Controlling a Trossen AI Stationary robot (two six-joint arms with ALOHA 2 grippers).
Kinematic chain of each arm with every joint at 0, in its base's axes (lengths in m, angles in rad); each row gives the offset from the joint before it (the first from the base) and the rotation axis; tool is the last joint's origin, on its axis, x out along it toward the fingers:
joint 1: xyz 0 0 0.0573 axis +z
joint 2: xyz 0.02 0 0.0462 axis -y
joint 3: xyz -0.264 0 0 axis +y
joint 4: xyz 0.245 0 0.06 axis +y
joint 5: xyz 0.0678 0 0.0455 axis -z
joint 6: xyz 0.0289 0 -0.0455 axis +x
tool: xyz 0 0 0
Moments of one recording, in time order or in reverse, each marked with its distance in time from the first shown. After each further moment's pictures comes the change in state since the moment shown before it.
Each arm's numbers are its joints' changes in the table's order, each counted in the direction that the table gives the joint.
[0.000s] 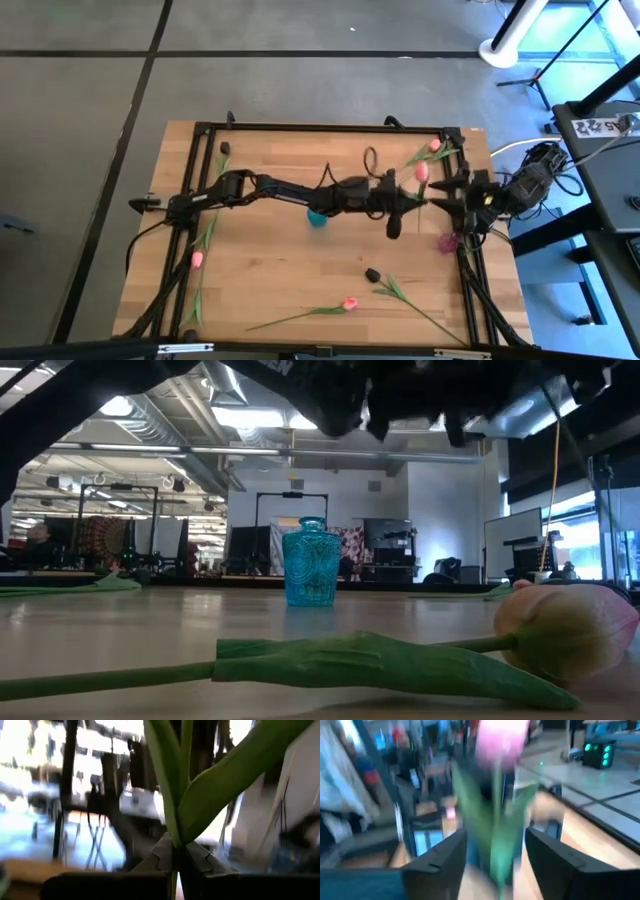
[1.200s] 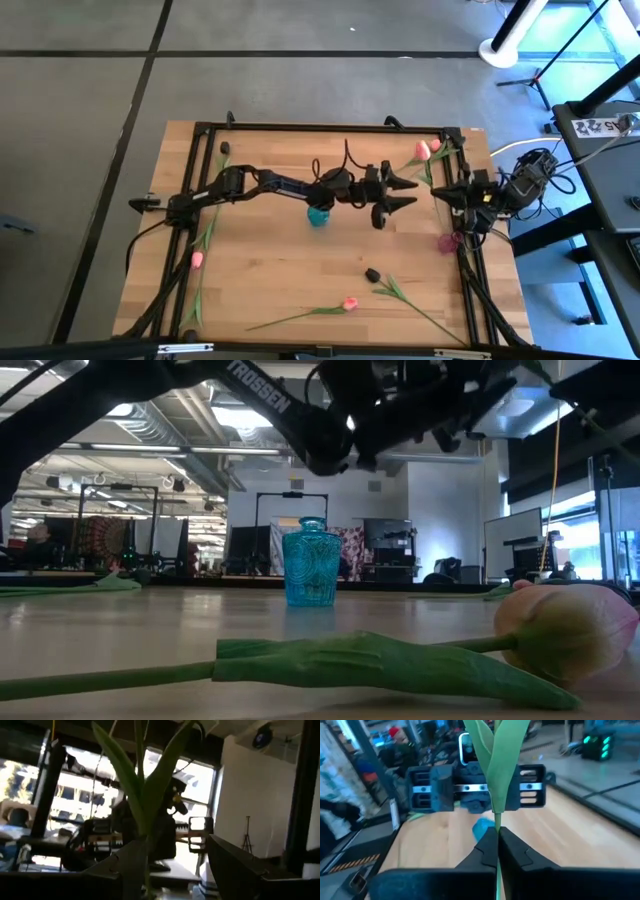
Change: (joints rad) left arm 0.063 -0.003 0.129 -0.447 0.167 -0.083; right arm 0.000 0.235 0.125 0.120 -0.008 0.020
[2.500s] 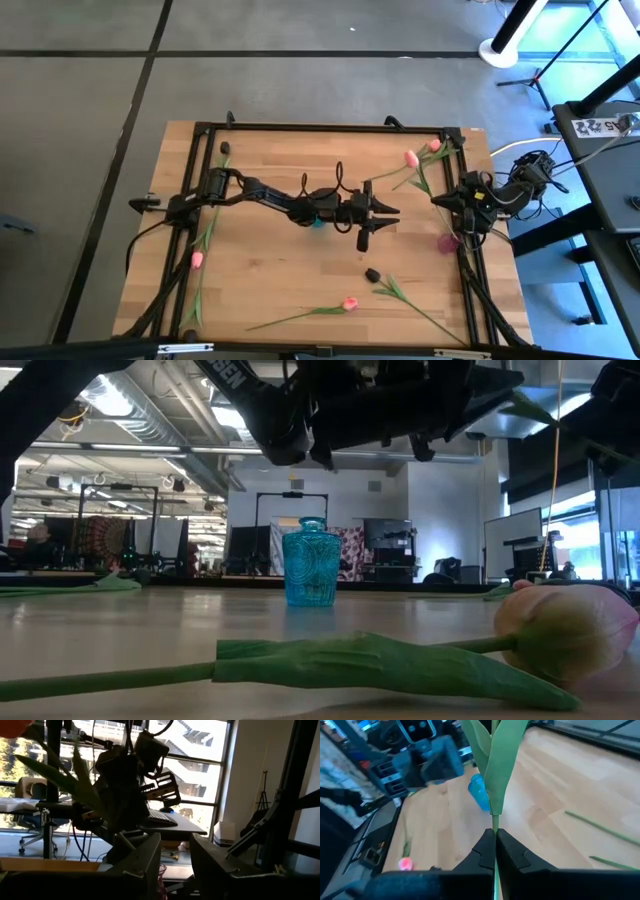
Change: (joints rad) left arm -0.098 0.169 0.339 0.056 -0.122 0.162; right arm 0.000 0.077 0.012 0.321 -0.115 0.371
